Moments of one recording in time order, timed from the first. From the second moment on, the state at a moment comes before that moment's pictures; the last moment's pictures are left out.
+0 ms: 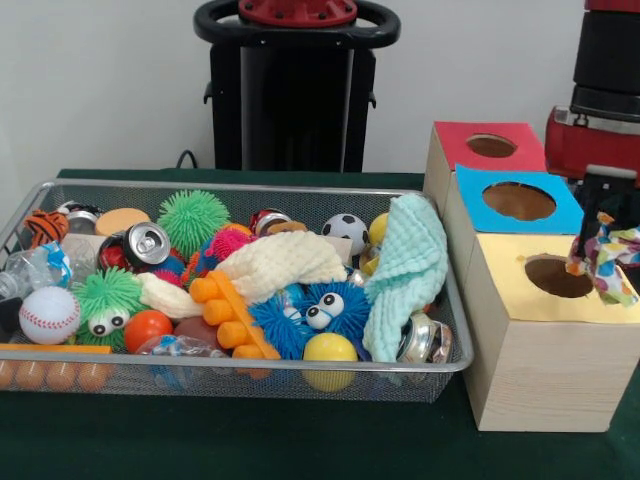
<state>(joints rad) 0.17 -0.51 -0.19 1.27 0.18 0.58 2.15</state>
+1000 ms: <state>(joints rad) 0.17 -0.48 -0.23 1.28 0.23 0.58 2.15</state>
